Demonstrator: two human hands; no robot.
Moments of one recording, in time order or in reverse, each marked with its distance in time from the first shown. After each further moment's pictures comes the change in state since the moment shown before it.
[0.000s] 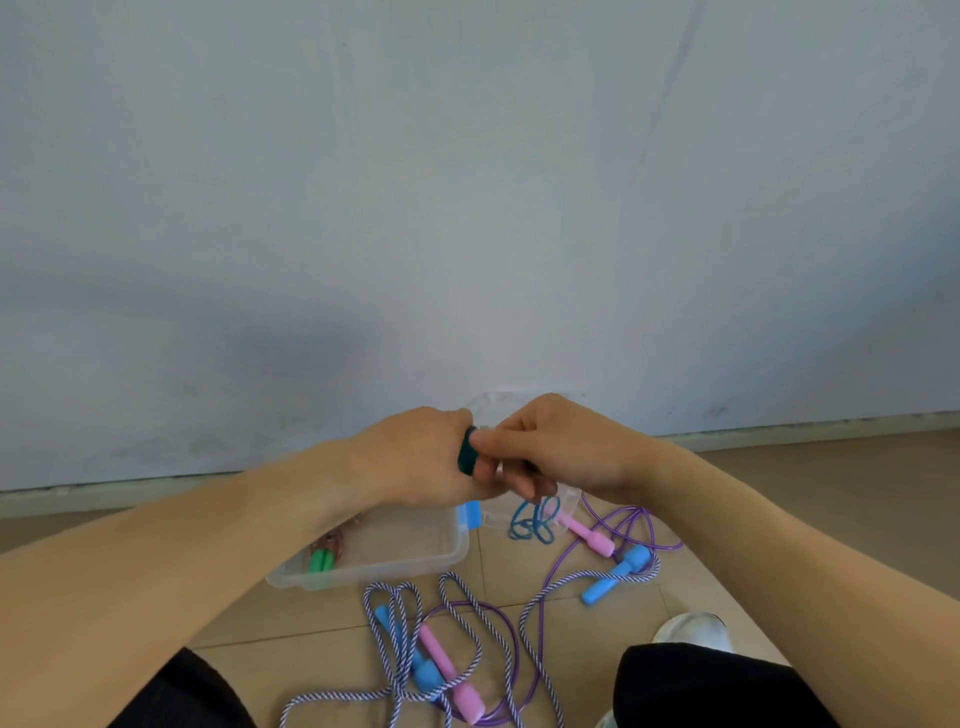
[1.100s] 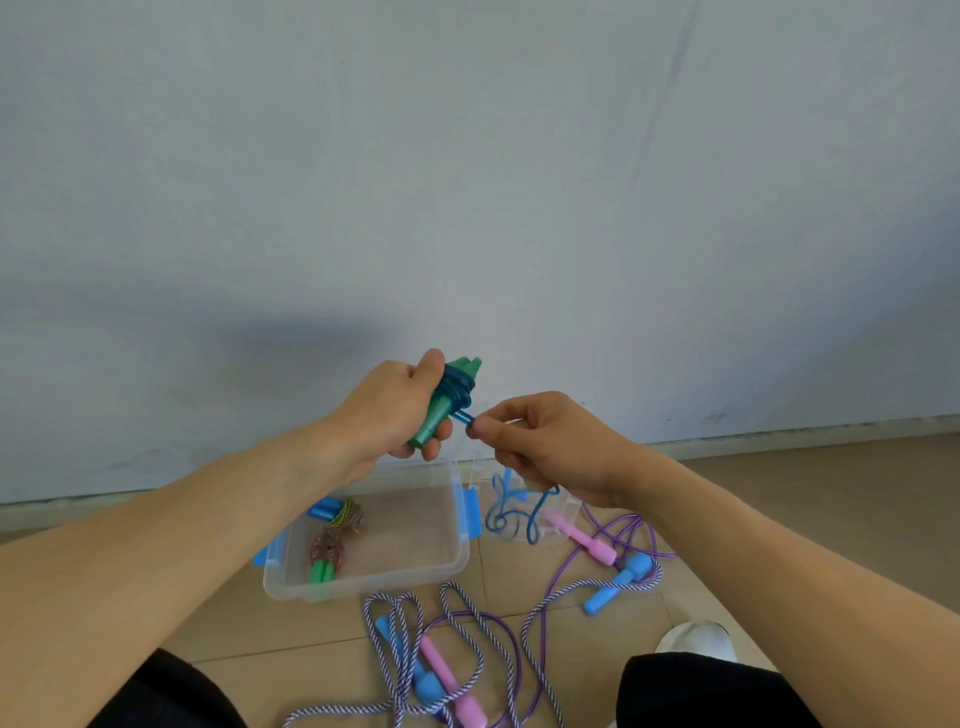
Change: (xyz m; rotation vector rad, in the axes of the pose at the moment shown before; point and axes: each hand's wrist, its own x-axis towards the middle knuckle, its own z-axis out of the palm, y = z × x) left_hand -0.001 -0.007 -0.030 -1.081 0.213 -0.269; right_hand 0.017 0.015 -0.003 0.184 0.172 -0.042
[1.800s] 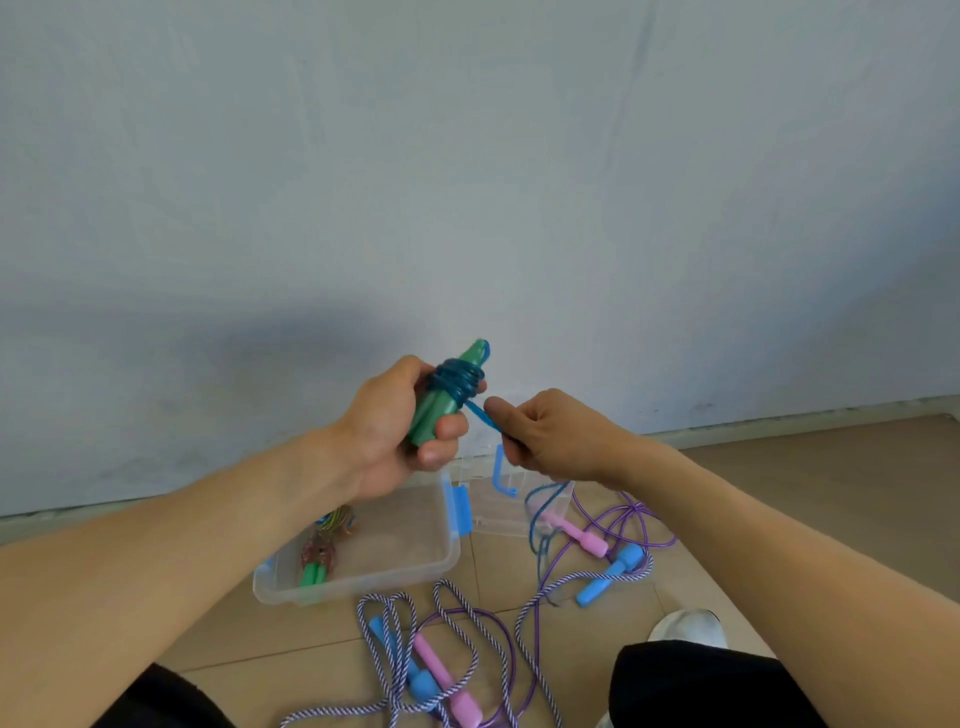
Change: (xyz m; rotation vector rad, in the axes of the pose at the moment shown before) left_hand -0.001 -0.001 0.020 -0.494 -0.246 -0.103; right_hand -0.005 0.002 -0.019 -0.429 0.105 0.033
